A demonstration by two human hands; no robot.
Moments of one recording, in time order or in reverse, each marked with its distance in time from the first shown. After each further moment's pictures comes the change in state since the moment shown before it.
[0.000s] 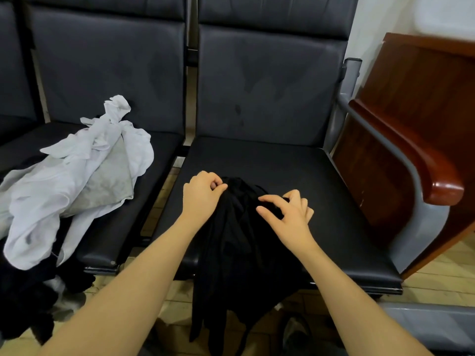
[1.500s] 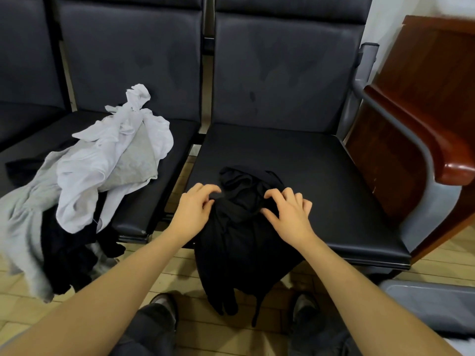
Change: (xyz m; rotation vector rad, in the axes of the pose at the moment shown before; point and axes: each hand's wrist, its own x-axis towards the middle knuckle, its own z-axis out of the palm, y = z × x) left_hand -0.078 -0.052 -0.042 0.050 -0.116 0.231; right_hand -0.031 -0.008 0.026 -0.296 -0.083 -0.123
